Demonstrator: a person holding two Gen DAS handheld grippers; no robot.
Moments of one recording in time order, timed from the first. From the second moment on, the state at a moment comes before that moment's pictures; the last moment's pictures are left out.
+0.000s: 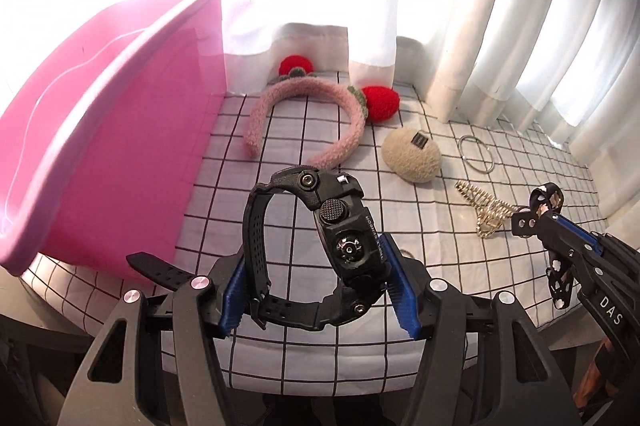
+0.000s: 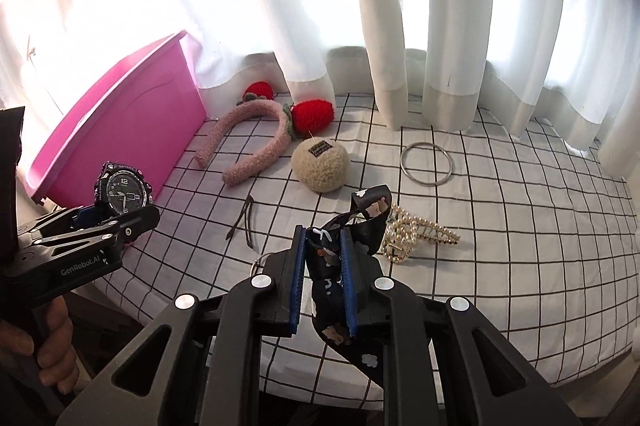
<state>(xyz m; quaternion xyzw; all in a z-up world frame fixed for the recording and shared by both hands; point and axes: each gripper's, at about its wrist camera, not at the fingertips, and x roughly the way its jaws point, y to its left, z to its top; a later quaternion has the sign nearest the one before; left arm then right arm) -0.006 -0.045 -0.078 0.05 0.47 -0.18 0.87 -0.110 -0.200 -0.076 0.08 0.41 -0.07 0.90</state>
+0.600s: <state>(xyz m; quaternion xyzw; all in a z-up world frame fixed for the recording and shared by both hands) 0.013 0.016 0.026 -0.06 0.43 -0.21 0.87 -0.043 -0.127 0.030 0.04 0.32 0.04 0.95</state>
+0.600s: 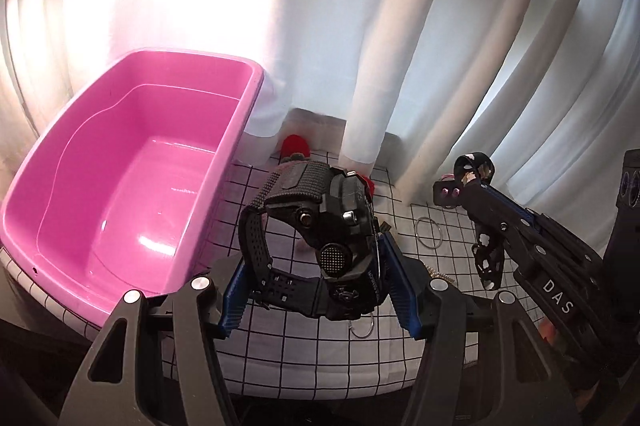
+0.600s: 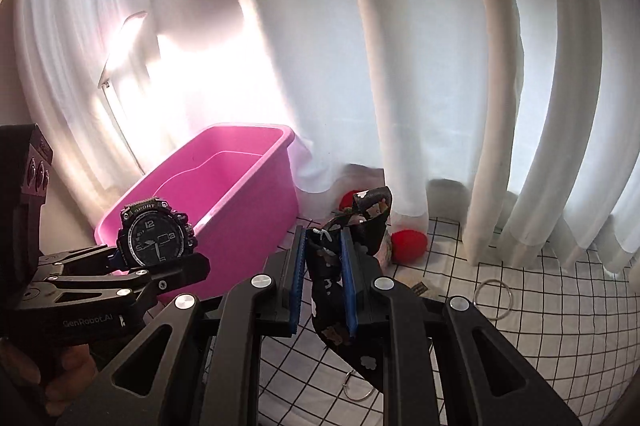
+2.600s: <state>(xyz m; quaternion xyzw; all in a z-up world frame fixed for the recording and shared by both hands) 0.110 0.209 -0.018 -0.04 0.45 0.07 0.89 0.133 0.061 -0.014 -0.05 0.41 0.14 0.90</state>
